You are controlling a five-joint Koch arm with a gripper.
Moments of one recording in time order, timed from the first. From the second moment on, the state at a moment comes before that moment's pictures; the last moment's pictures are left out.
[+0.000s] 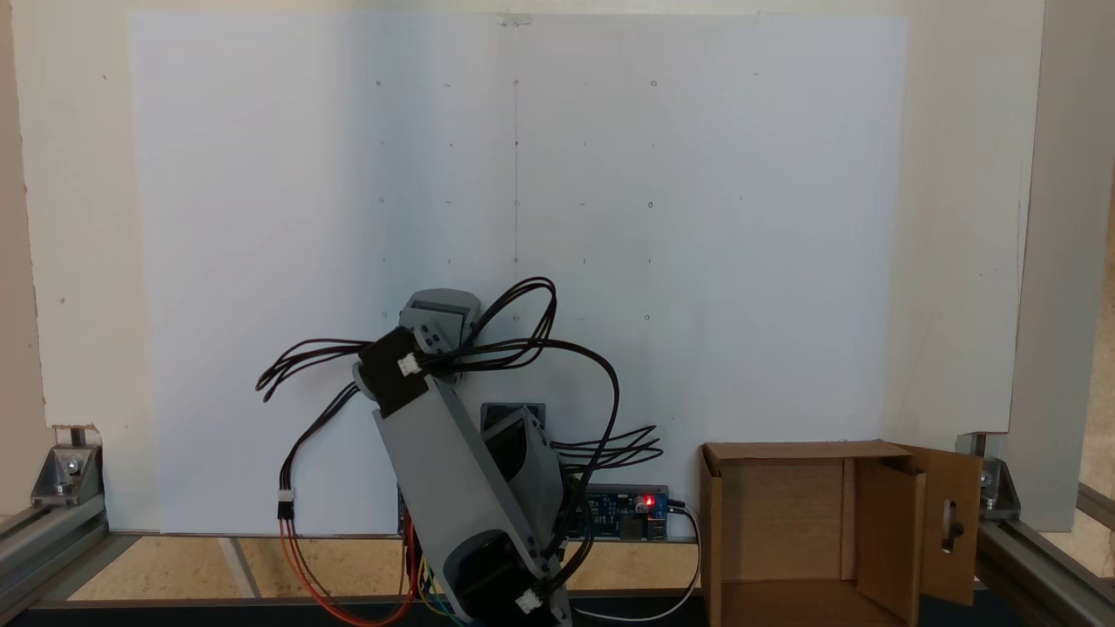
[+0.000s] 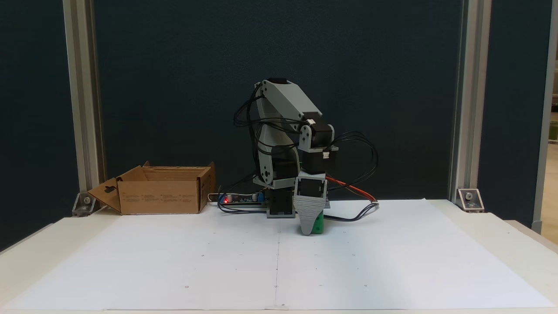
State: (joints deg) arm -33.4 101.3 134.0 33.0 41.7
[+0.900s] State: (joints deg) arm 11.2 104.9 72.5 78.8 32.3
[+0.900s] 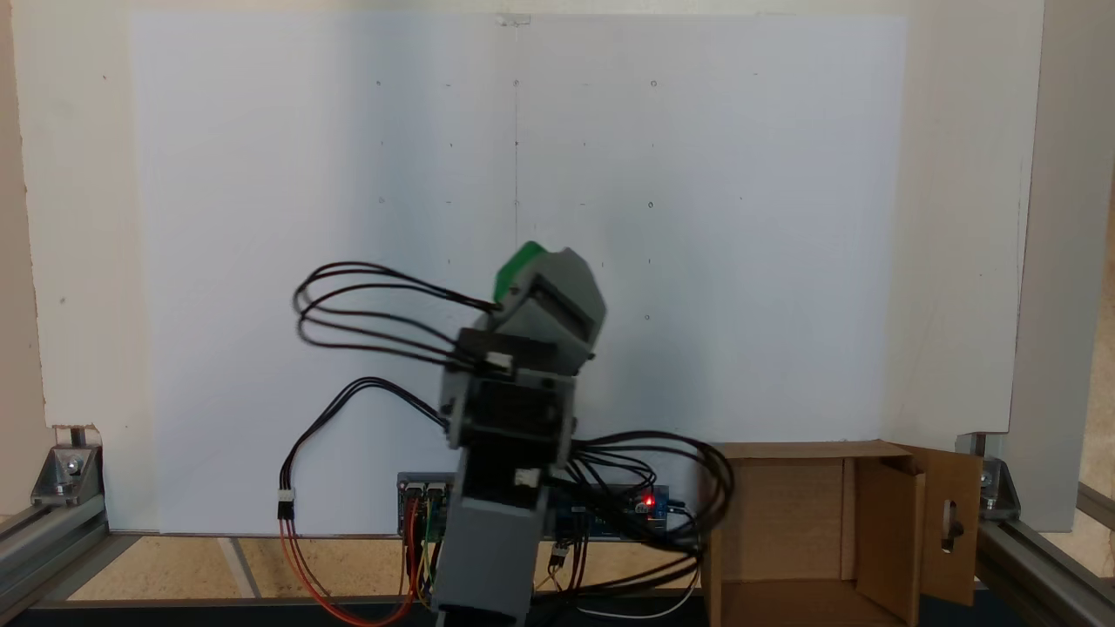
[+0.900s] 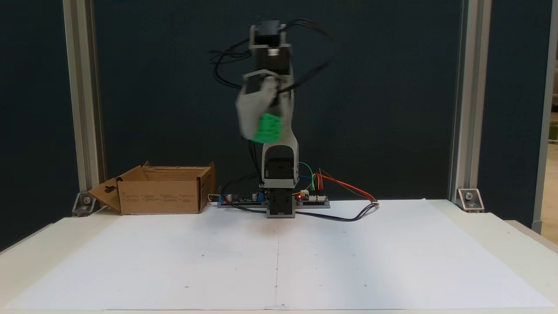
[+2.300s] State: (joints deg) arm 101.3 78.7 72.6 39.5 -23.6
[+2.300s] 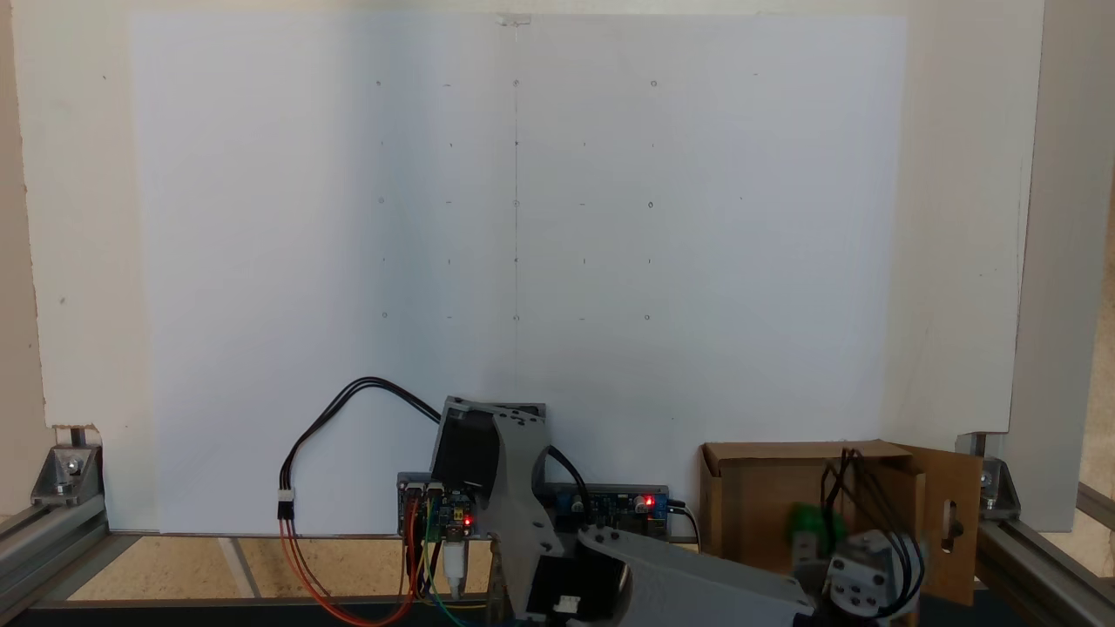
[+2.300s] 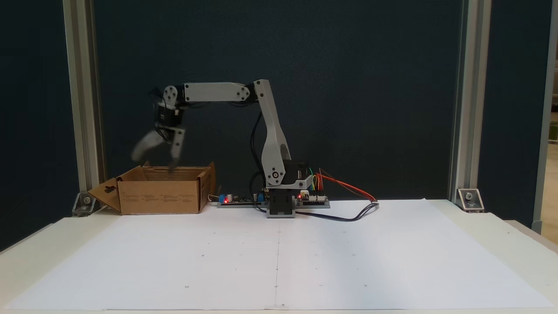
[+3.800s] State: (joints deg) arm 0.6 129.4 143.2 -25.4 2.5
